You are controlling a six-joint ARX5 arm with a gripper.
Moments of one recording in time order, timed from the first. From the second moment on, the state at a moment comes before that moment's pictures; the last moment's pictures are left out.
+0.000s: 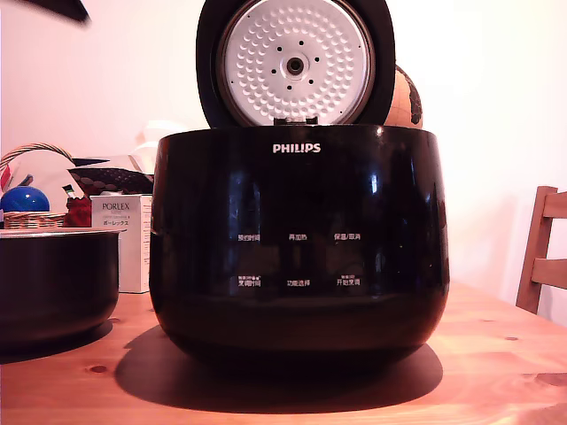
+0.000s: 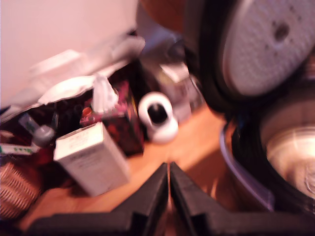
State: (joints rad) arm -0.24 1.00 1.09 -0.54 0.21 0.35
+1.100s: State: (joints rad) arm -0.21 1.42 1.13 -1.03 0.21 0.75
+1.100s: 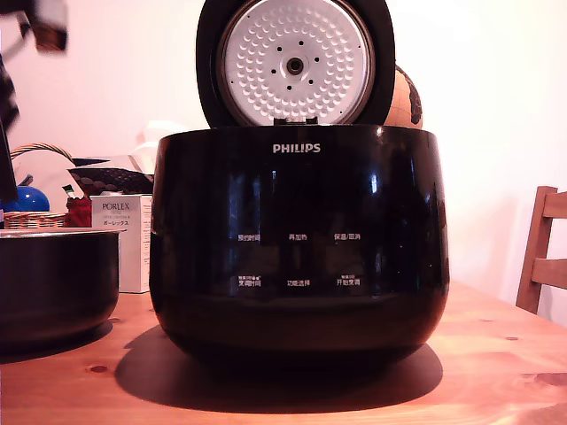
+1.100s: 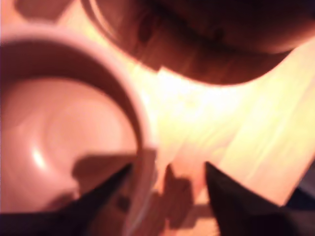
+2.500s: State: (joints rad) arm -0.25 1.59 1.34 -1.17 -0.06 0.73
